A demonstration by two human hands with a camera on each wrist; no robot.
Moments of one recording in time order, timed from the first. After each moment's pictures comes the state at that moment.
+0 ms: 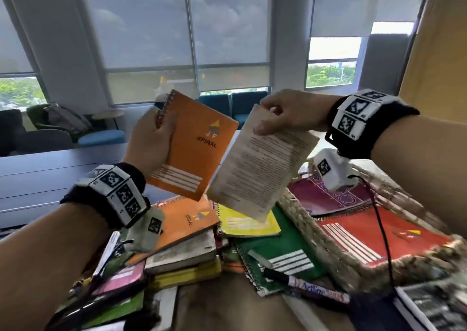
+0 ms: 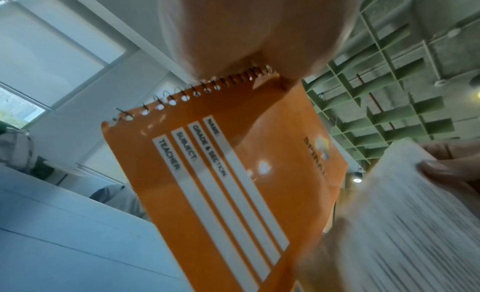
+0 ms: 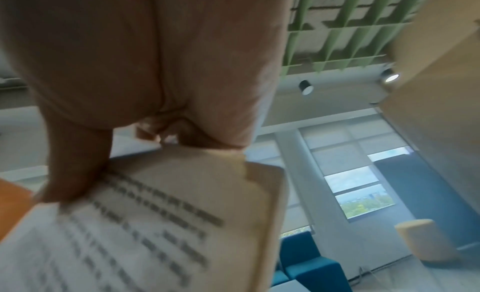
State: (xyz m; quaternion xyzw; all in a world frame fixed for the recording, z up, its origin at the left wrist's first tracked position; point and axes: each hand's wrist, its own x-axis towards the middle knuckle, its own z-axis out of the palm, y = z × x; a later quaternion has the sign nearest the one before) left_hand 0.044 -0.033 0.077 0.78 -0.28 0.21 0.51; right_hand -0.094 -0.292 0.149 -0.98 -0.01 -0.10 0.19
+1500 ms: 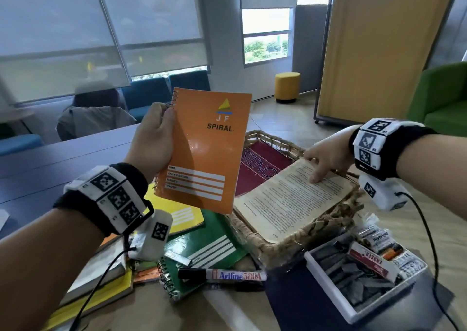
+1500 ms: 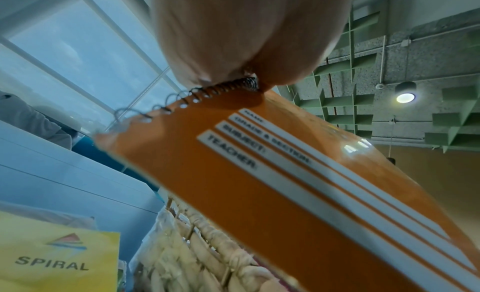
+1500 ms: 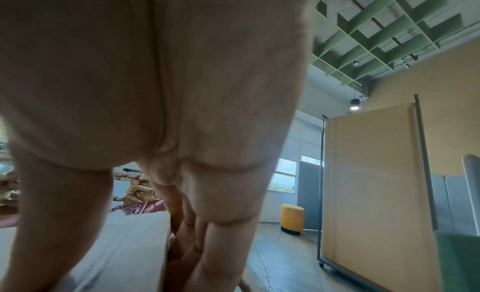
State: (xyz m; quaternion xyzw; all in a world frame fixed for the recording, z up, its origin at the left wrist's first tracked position) left_hand -0.019 -0.203 0.042 0.74 -0.35 0.02 0.57; right_hand -0.226 -0.473 0.030 -0.90 0.32 0.23 0.17
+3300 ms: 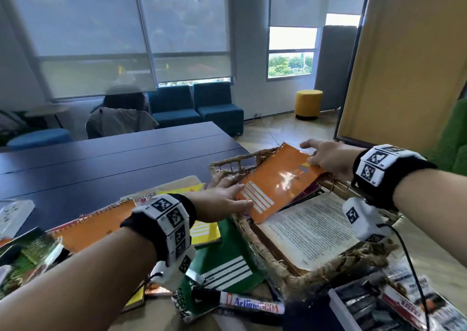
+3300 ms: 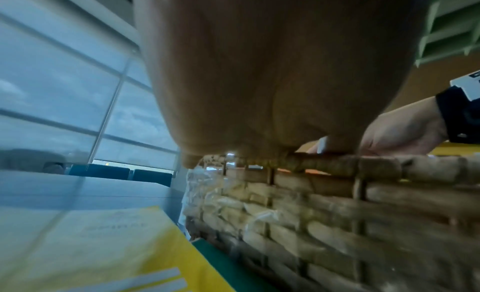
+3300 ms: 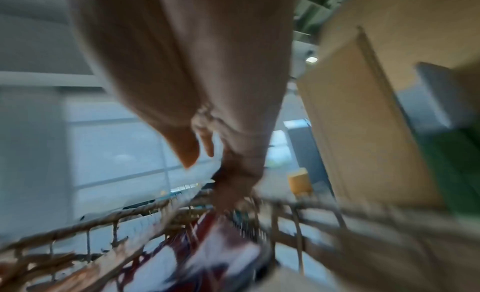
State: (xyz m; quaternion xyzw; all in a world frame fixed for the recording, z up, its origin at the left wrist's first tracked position) left_hand -0.031 -0.227 -0.016 0.85 -0.49 -0.18 0.05; right_hand -0.165 -0.464 0.024 -0.87 0.37 -0.05 0.33
